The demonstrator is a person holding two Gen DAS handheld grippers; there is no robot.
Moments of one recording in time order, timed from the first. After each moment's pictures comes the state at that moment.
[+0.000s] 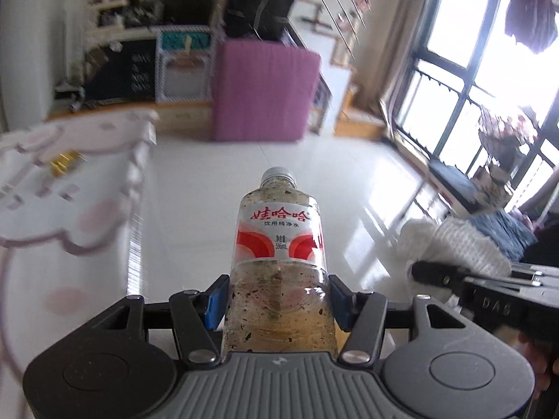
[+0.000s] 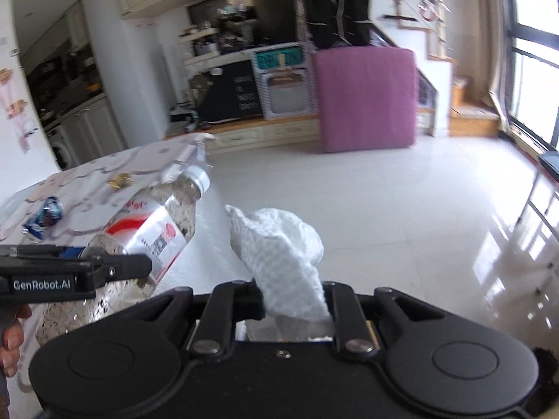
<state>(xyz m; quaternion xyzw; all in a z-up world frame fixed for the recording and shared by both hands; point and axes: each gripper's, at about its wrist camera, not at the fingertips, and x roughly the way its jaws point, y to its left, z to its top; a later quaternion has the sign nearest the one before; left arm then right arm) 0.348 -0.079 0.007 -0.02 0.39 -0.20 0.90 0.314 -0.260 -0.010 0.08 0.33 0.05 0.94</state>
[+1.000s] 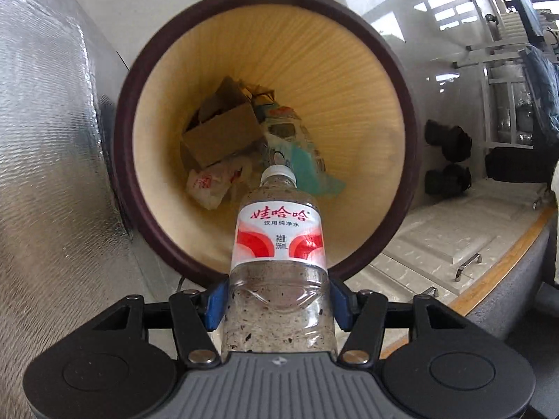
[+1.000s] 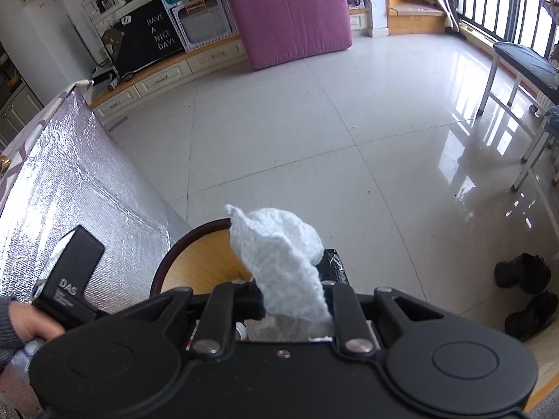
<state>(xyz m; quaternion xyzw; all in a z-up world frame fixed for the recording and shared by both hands) 0.492 -0.178 -0.271 0.00 0.79 -0.20 0.58 0.379 -0.344 -0.130 0.15 0.46 -0.03 0.87</state>
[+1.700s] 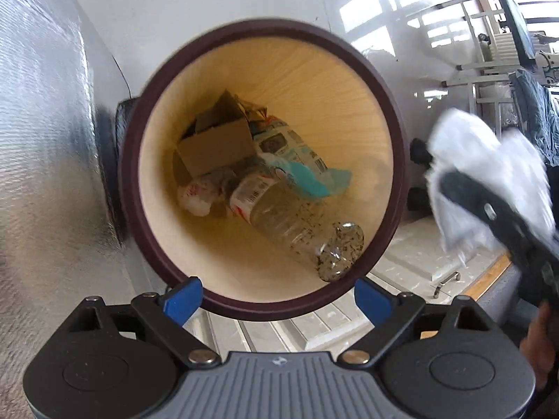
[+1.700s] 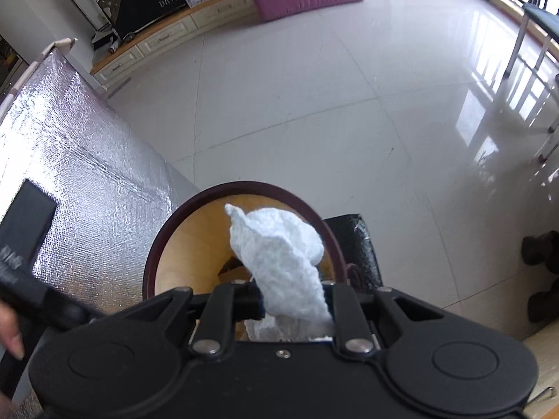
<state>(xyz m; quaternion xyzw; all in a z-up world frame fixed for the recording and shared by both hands) 0.502 -0.159 -0.255 -0.03 0.77 -0.20 0.60 0.432 -0.333 -0.192 0.17 0.53 0.00 0.83</state>
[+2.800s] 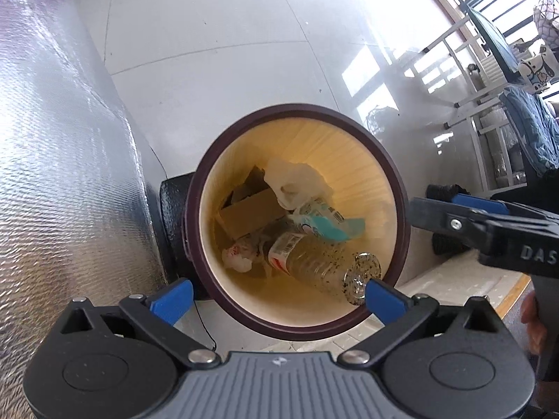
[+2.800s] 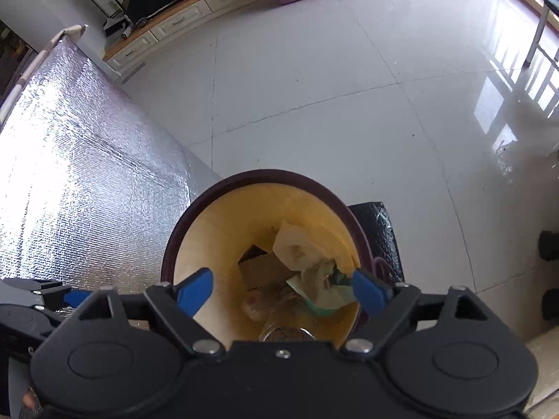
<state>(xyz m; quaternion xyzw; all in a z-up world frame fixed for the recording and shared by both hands) 0.481 -0.134 -0.190 0.02 0.67 -0.20 0.72 0.439 -0.328 -0.185 0.18 0.55 0.03 0.82</state>
